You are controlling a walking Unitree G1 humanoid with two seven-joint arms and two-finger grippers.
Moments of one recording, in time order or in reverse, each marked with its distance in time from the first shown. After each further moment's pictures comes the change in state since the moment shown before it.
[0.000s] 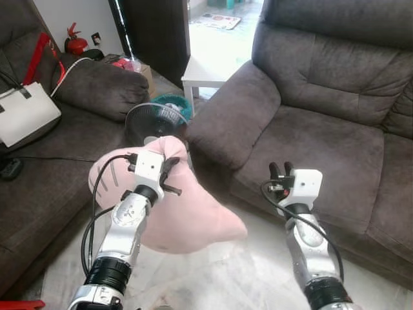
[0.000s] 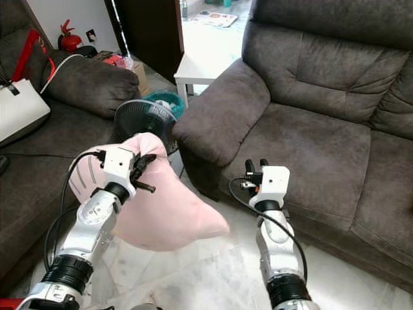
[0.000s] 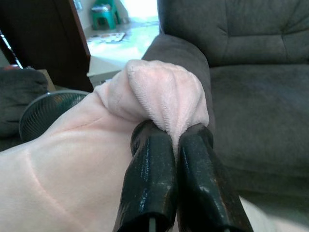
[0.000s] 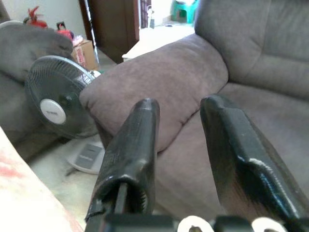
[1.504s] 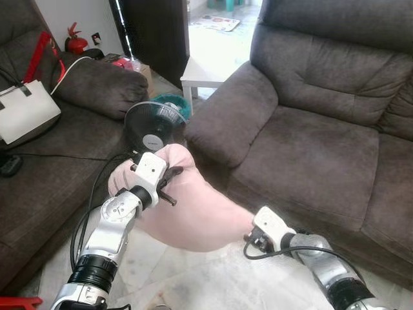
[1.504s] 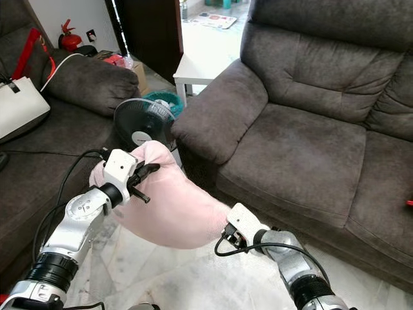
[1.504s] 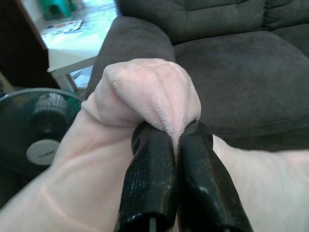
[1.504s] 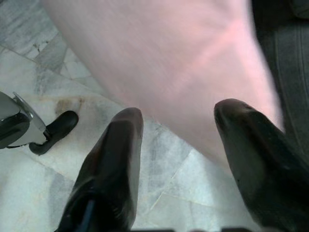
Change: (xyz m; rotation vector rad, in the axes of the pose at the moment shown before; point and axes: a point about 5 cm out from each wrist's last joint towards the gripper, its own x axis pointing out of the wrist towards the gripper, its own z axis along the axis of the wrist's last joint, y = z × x) left arm -0.004 0.004 0.004 0.086 0.072 -0.195; right arm -0.038 0.013 -0.072 -0.356 0.598 0.668
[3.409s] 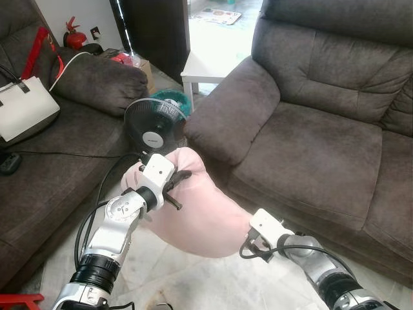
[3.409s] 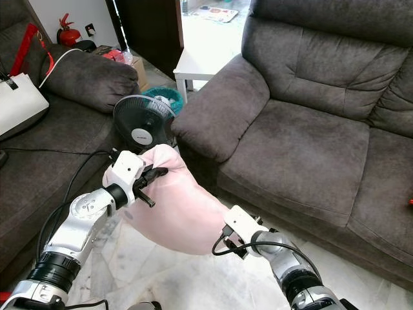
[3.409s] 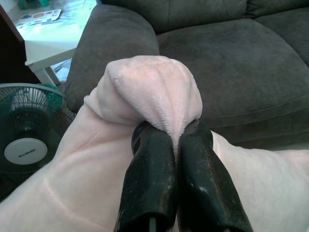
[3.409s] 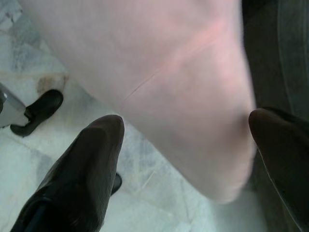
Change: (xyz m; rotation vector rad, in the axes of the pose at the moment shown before) left arm 0.003 -0.009 -0.001 0.006 0.022 -0.063; right arm 0.011 0.002 -0.012 -0.023 0.153 -0.097
